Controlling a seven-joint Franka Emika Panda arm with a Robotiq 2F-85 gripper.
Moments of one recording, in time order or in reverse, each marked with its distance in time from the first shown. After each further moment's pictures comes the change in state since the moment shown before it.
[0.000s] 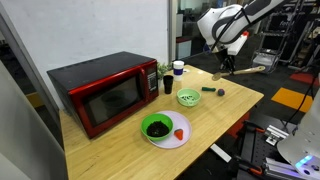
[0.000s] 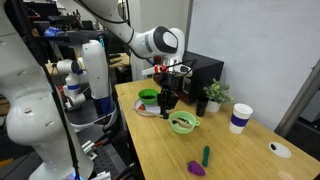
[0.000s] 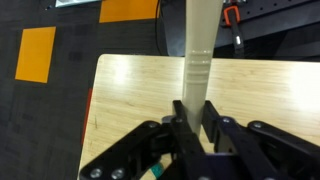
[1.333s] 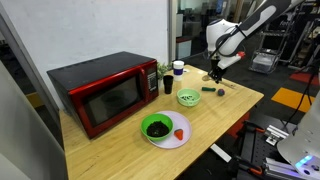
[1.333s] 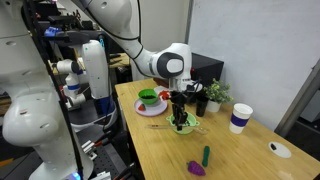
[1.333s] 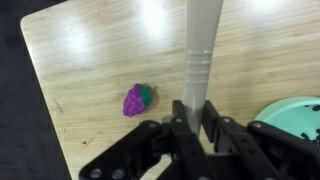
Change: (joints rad) arm -0.080 0.099 -0.071 -0.096 0.070 0.535 0.199
